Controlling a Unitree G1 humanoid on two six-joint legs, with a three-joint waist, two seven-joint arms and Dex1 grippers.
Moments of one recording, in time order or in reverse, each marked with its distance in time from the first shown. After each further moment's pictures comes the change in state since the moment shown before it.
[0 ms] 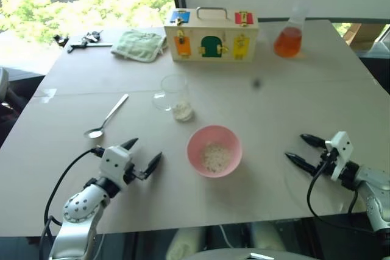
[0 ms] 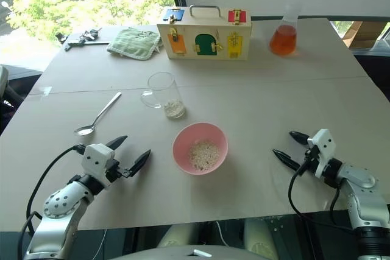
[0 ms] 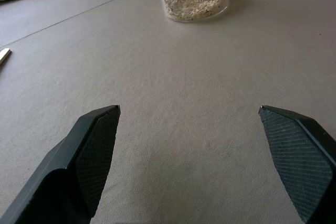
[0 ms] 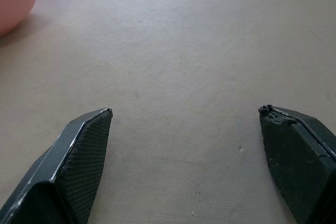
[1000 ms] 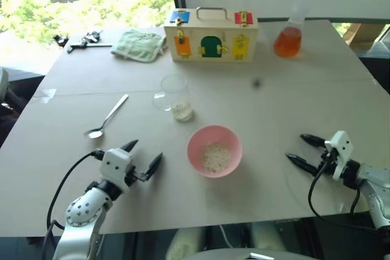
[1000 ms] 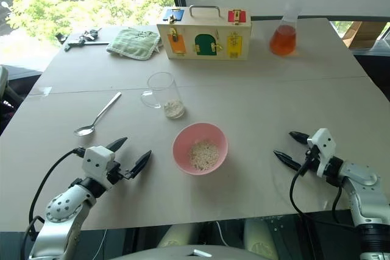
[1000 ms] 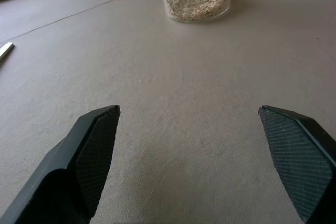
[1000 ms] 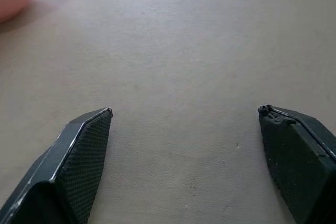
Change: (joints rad) left arm 0.027 -0.034 -0.002 -0.020 0.000 -0.002 0.027; right arm -0.027 -0.024 0.006 0.034 -0.029 -0.021 0.037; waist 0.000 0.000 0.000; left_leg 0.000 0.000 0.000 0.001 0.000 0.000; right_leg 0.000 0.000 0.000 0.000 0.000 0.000
